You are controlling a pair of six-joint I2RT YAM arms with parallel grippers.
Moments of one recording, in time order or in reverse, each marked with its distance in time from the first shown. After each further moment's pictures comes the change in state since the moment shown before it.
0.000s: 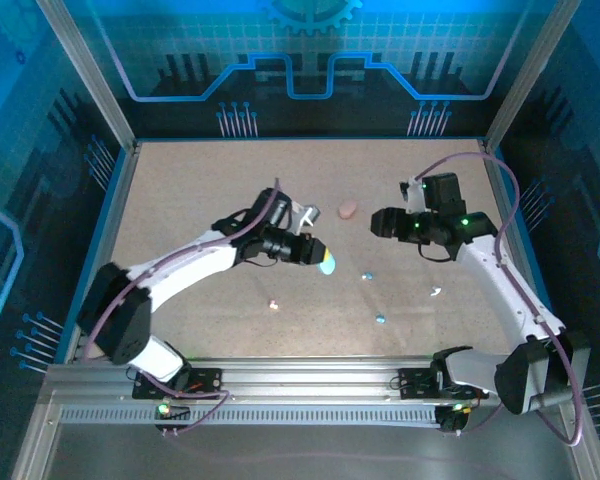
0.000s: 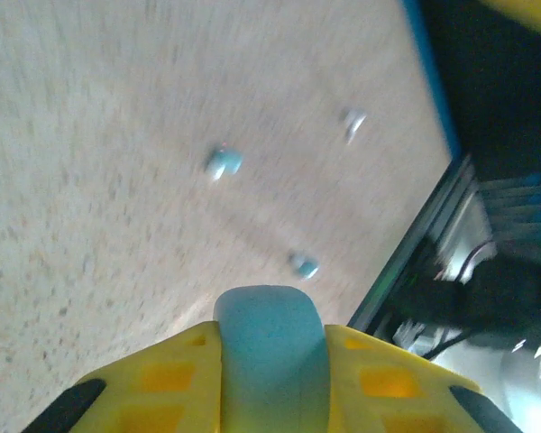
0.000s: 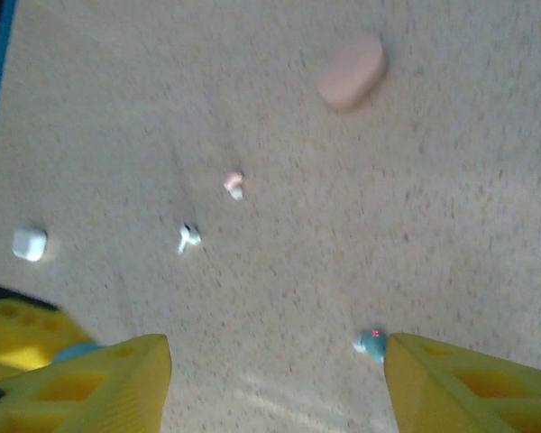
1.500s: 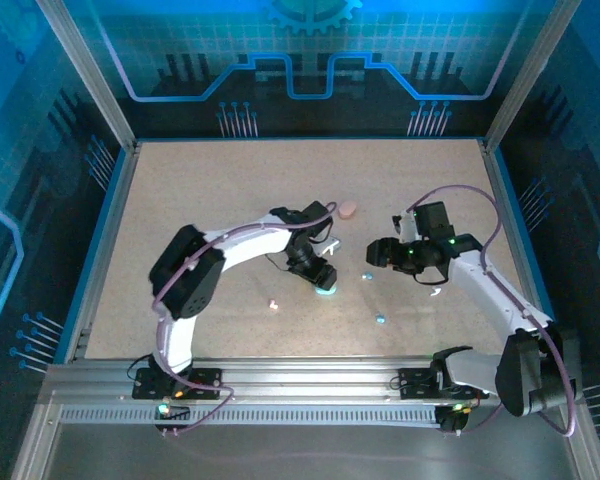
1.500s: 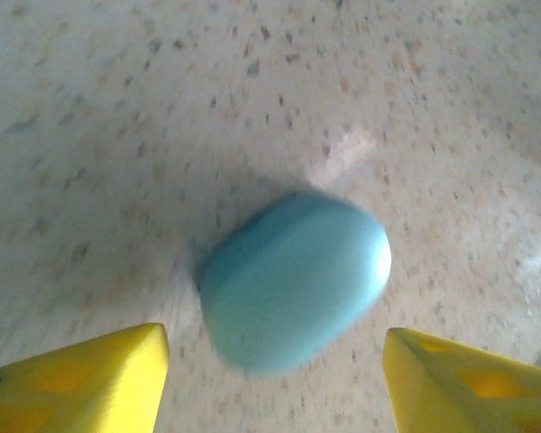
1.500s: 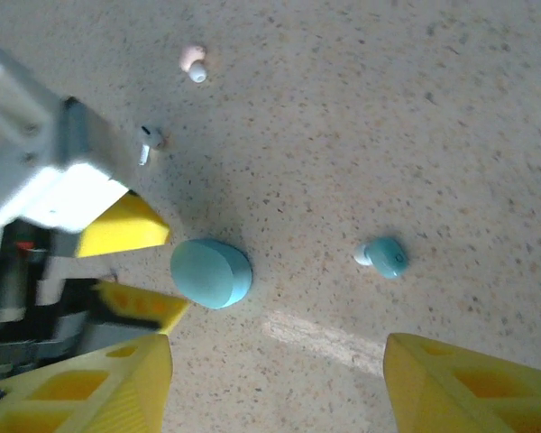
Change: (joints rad) left arm -0.082 0.345 0.279 -0.405 -0.263 0.303; right arm 0.016 0.001 -0.237 0.104 -0.102 0.019
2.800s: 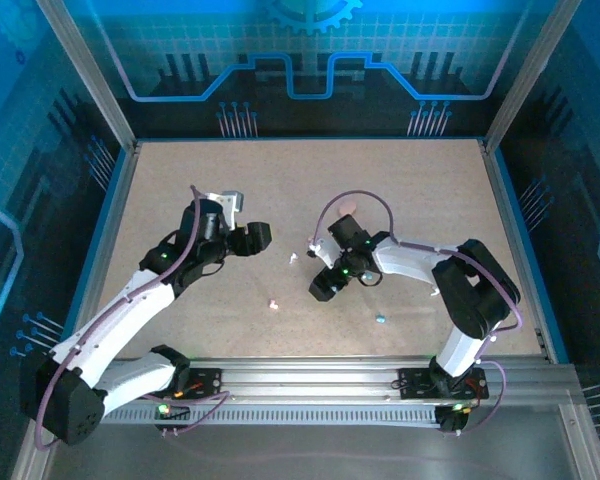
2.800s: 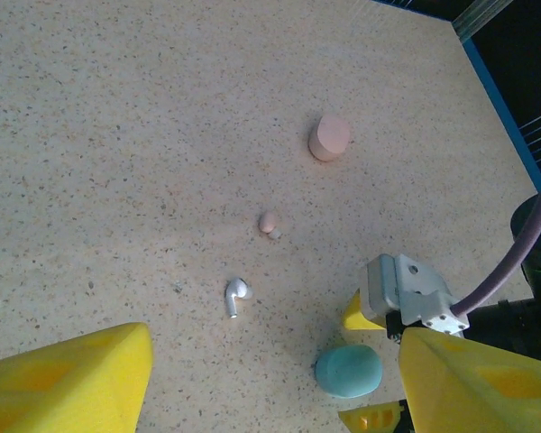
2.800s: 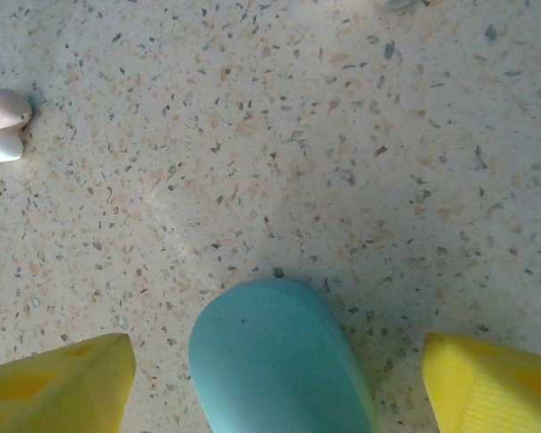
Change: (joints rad) left arm 0.293 -0.871 -0.528 0.407 -0.203 -0.304; right arm 0.418 0.497 0.127 0.228 0.113 -0.536
